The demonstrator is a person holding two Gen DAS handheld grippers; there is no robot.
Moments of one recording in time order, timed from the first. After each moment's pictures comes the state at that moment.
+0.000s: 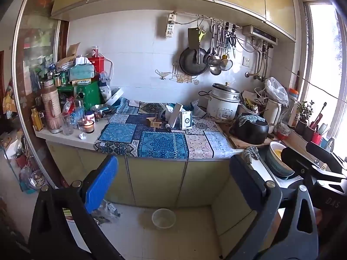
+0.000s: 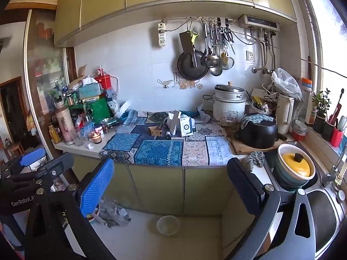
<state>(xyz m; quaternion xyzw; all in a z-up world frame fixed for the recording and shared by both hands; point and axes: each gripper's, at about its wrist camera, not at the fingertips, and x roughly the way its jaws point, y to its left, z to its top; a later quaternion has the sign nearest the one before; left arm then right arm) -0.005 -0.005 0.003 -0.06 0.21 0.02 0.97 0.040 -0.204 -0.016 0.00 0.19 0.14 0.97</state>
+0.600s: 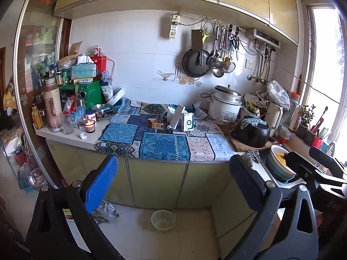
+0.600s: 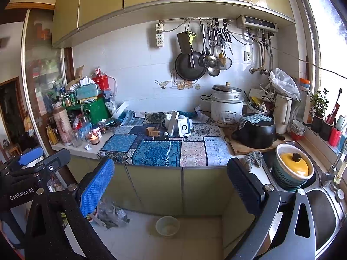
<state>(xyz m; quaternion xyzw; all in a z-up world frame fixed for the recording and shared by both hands) 0.000 0.000 0.001 -0.07 0.21 0.03 0.97 0.042 -0.199 -0.015 0.00 0.19 0.14 0.97</state>
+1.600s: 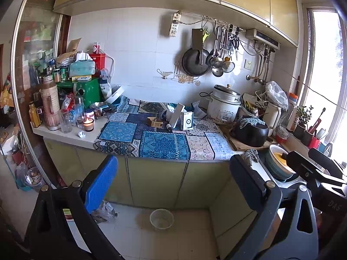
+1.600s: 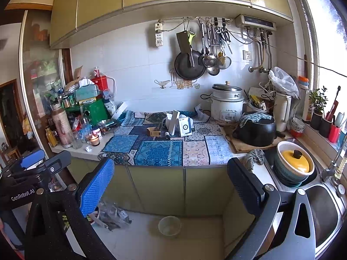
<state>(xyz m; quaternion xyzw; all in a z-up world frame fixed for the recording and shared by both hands) 0.003 0.003 0.001 -0.07 0.21 0.02 0.97 0.042 -0.192 -0.018 0.01 0.19 0.13 0.97</state>
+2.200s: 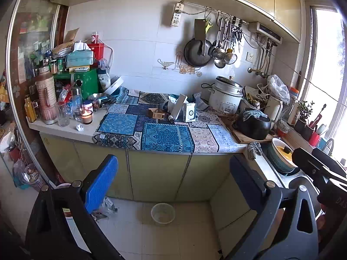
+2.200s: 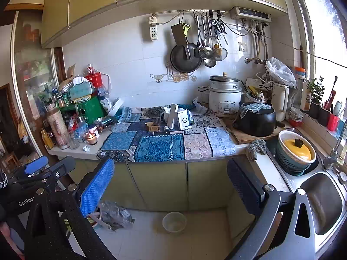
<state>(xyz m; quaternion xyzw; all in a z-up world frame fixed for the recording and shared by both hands) 0.024 0.039 -0.021 -0.09 0.25 0.01 0.97 0.049 -0.161 -0.035 0.03 0.21 0.10 0.97</state>
